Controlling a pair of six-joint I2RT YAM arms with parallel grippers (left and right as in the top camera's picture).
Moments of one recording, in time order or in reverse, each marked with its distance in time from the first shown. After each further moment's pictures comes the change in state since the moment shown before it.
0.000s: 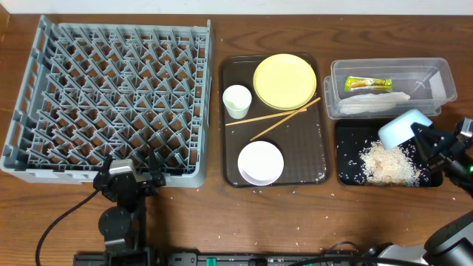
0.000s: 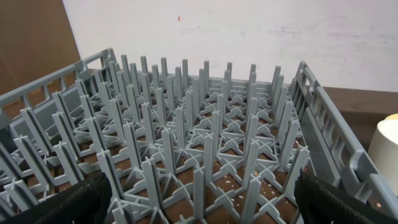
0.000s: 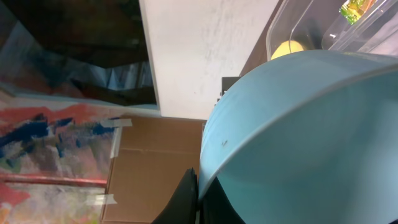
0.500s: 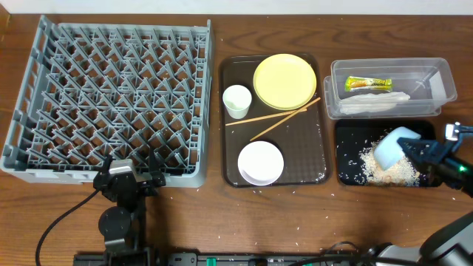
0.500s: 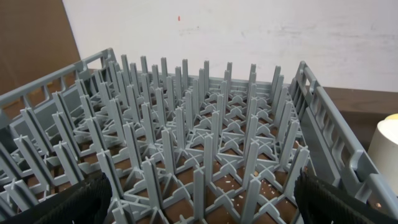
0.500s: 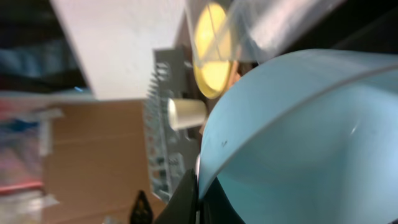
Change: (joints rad) left arm 0.000 0.000 0.000 0.000 0.000 0.000; right arm 0.032 -0.035 0.000 -0.039 0.332 -0.001
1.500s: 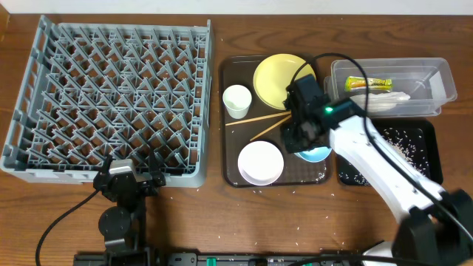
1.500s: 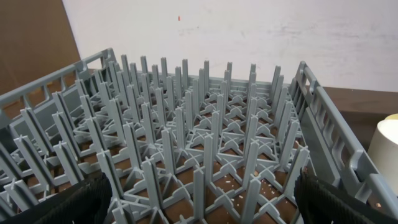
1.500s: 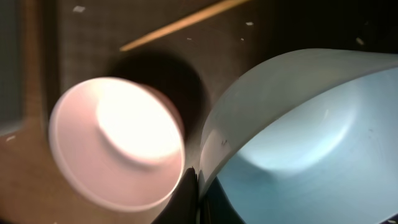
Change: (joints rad) left arm 0.000 0.000 0.000 0.000 0.000 0.000; right arm 1.316 0.053 0.237 0.227 1.091 0.592
